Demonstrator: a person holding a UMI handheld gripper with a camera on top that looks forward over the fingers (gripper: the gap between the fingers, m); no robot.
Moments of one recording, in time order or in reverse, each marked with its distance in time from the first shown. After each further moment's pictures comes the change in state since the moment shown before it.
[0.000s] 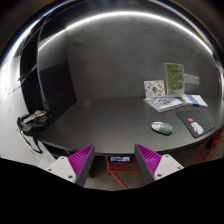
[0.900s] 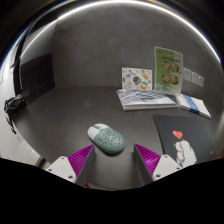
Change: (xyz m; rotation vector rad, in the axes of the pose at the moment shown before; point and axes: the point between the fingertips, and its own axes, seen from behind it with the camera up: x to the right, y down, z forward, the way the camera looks) arm 0.259 0.005 0.140 -0.076 0.006 -0.150
